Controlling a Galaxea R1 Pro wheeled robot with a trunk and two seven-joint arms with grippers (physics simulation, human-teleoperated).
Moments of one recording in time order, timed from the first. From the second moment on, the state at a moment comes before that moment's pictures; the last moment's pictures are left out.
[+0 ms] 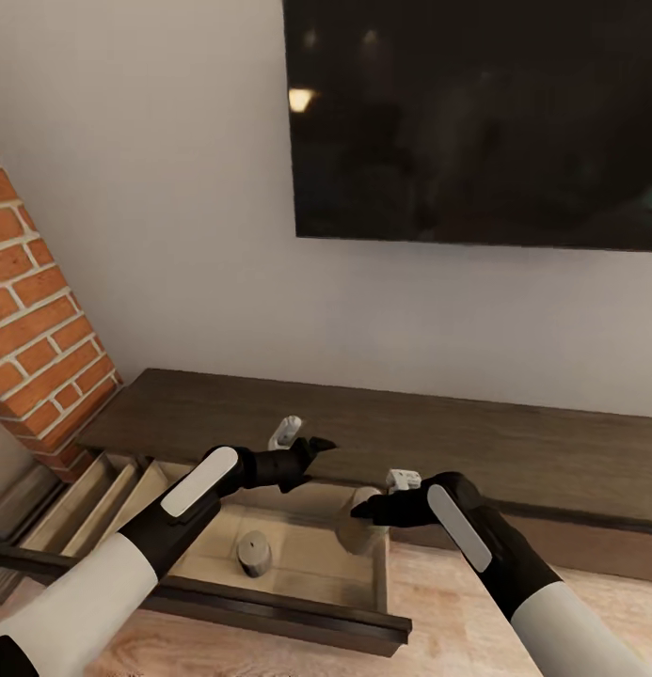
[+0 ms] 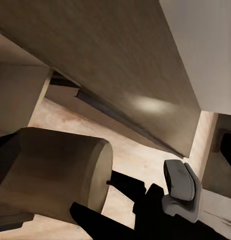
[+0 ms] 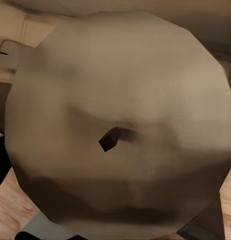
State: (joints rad) left arm -0.79 0.12 -0.67 -1.02 1.79 0.54 0.37; right arm -0.62 -0.11 0.41 -1.07 -0.73 0.97 -0.03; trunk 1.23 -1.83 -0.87
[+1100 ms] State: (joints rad) left arm -0.79 0.11 -0.67 -0.96 1.79 0.54 0.37; right arm -0.62 -0.08 0.42 -0.86 -0.72 0.75 -0.05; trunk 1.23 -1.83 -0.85
